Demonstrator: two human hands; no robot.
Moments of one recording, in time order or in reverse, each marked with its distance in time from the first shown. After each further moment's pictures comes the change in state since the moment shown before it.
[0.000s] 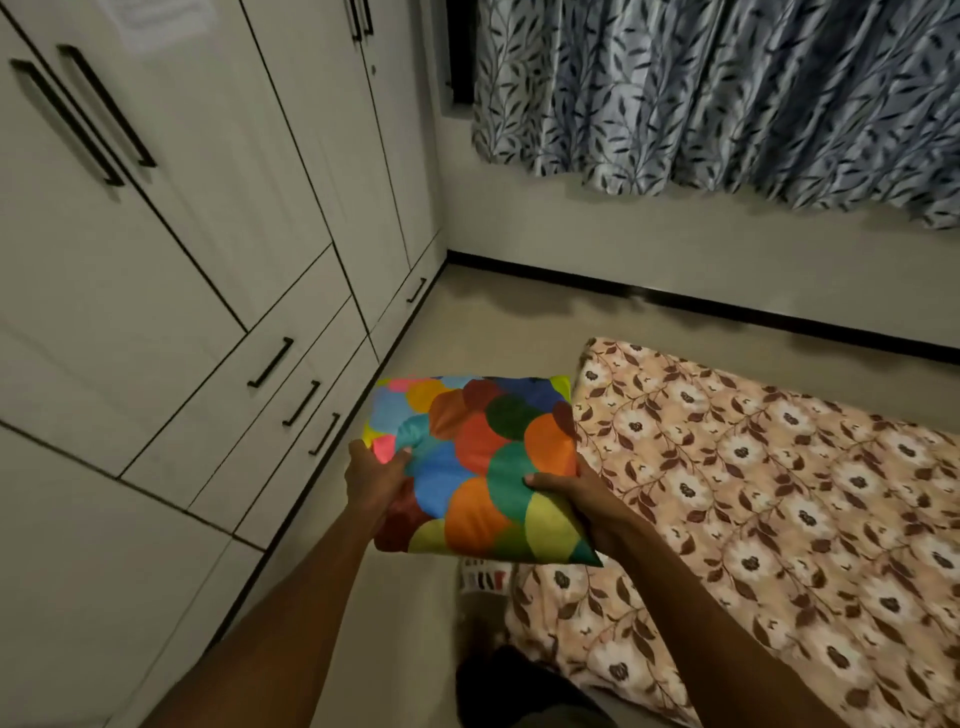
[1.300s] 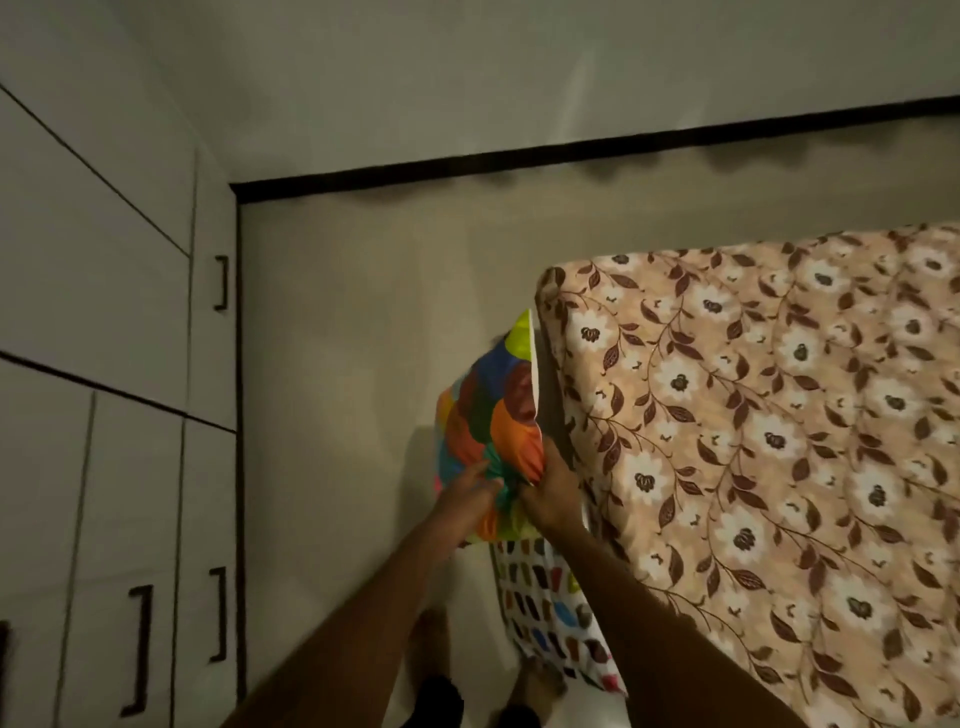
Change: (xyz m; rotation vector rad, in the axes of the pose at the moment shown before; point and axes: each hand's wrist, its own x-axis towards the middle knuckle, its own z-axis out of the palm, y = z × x) left_hand 0.438 -0.024 0.310 0.467 -1.085 -0.108; right_hand 0.479 0.027 0.028 -0.415 0.749 0.030
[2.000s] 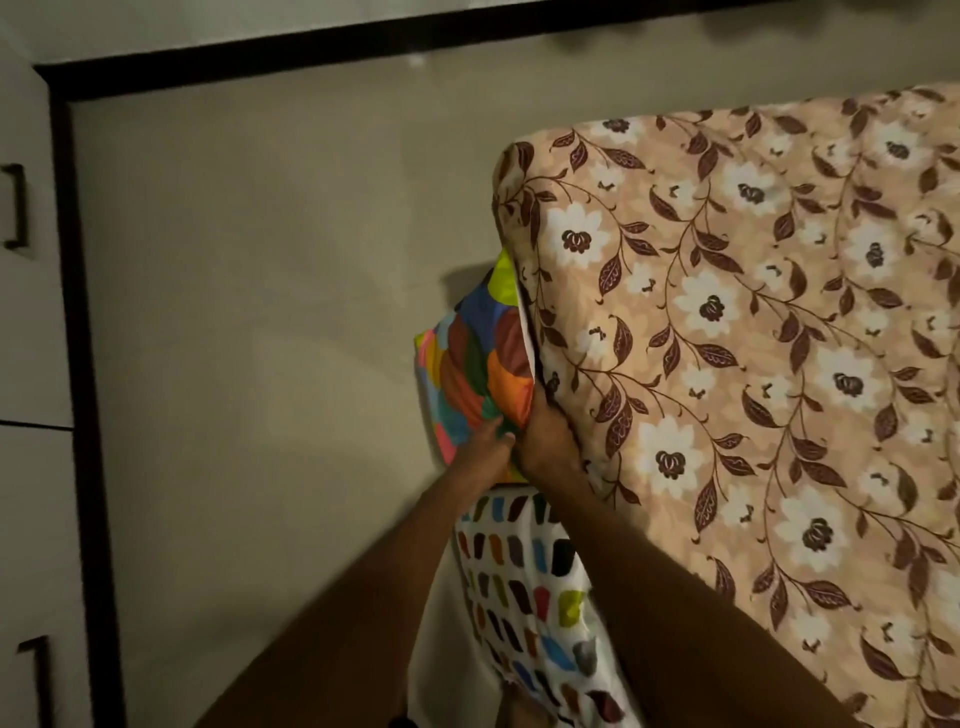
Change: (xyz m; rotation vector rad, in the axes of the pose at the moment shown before) left_hand 0.240 -0.048 0.112 0.127 -0.109 0.057; right_hand 0.213 0.213 0.066 -0.346 0.087 0.129
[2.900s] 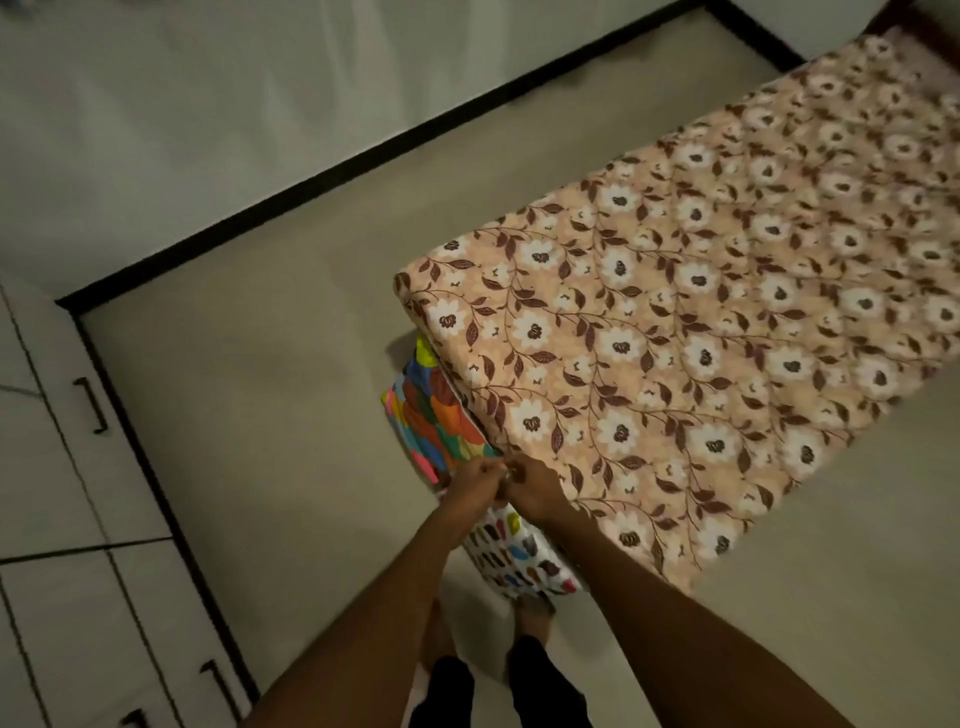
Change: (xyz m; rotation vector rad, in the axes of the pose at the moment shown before) left_hand -0.301 0.160 0.031 0.125 -0.106 -0.075; right_hand -0.280 -0.057 -0.239 0.371 -0.129 0.187
